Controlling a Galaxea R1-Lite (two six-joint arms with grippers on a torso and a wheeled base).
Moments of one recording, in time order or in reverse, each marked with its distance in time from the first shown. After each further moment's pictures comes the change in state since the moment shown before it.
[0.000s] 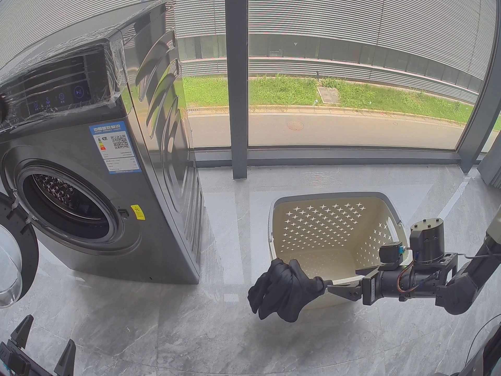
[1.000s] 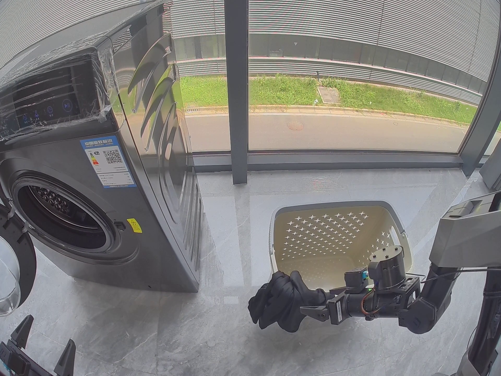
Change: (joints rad) left arm 0.001 0.000 0.000 0.000 -0.001 -0.006; right arm 0.123 0.305 -0.021 -0.230 -0.074 0.021
